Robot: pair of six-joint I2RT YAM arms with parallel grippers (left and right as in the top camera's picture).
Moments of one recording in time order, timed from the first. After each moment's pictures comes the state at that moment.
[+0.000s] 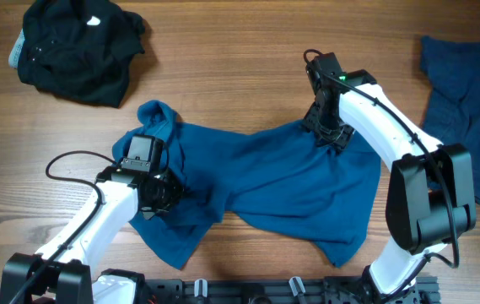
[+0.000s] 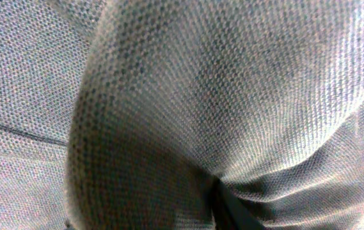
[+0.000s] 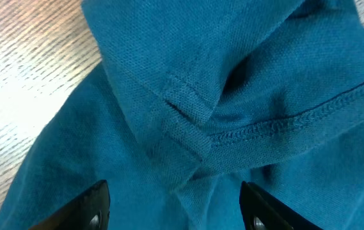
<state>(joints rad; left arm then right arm) -0.19 1.38 0.60 -0.62 0.19 -0.83 0.27 1.90 1.33 -0.95 0.11 0.84</state>
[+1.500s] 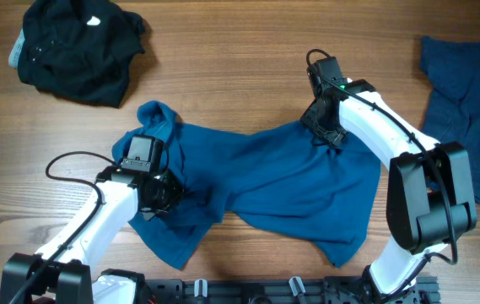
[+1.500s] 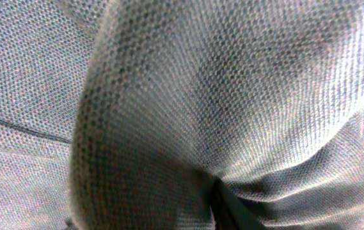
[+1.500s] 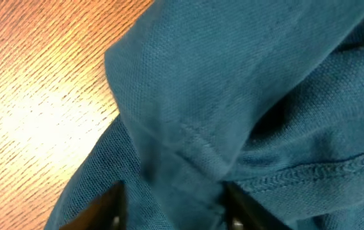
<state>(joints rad) -0.19 1.38 0.60 -0.64 0.19 -0.83 0.26 1.90 1.25 -0.75 0.11 0.92</state>
